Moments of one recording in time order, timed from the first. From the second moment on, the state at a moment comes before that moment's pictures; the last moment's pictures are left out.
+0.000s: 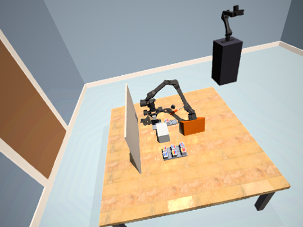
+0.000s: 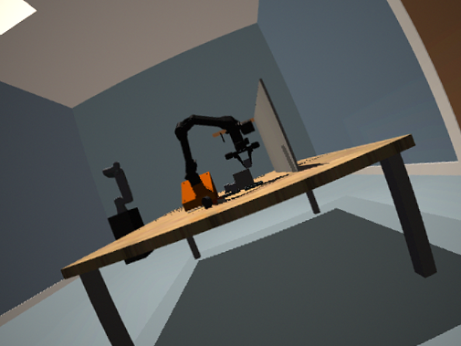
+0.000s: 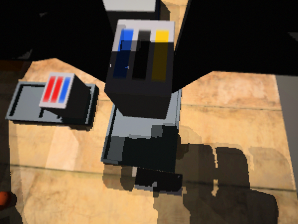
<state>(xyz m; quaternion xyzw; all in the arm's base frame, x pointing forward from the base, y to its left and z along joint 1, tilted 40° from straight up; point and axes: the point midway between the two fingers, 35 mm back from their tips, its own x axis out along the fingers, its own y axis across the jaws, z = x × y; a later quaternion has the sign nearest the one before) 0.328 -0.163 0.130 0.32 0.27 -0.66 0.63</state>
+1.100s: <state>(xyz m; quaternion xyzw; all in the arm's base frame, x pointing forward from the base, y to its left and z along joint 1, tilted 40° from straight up) 0.327 -0.187 0.102 0.32 0.27 -0.66 0.63</state>
